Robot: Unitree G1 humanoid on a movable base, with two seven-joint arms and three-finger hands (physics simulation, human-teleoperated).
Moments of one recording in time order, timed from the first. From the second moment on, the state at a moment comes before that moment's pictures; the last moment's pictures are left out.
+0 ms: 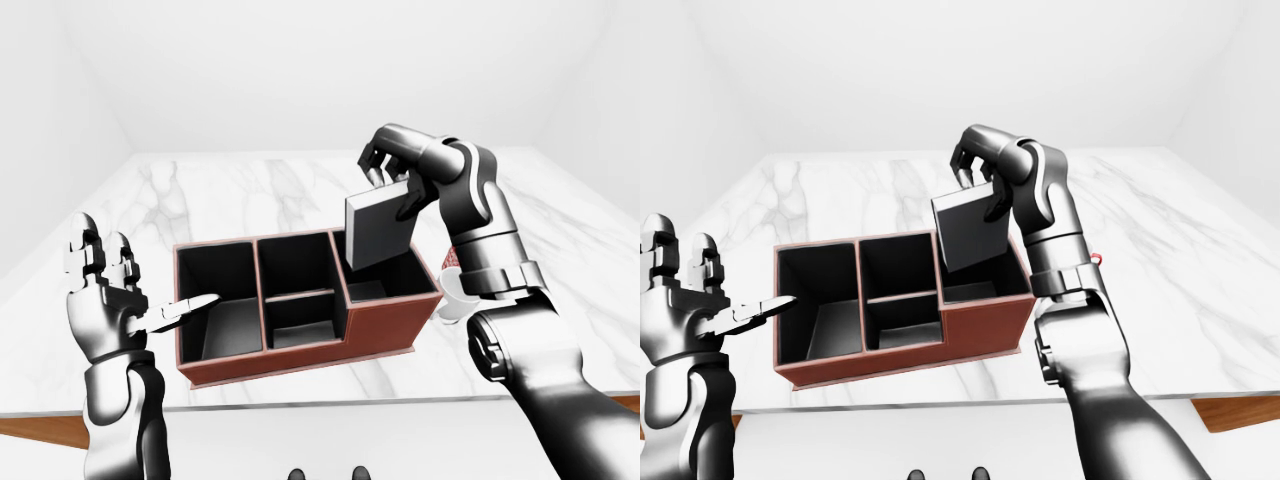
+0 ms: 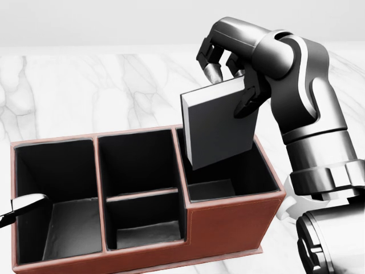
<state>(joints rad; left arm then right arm) 0.04 0.08 0.37 -0.47 -0.22 0.08 0.06 -1.14 -0.28 0.01 0.58 -0.85 0.09 0.70</state>
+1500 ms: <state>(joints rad) 0.04 0.08 0.37 -0.46 -0.22 0.08 0.07 -1.03 -0.26 0.02 0.72 -0.79 0.09 0.70</state>
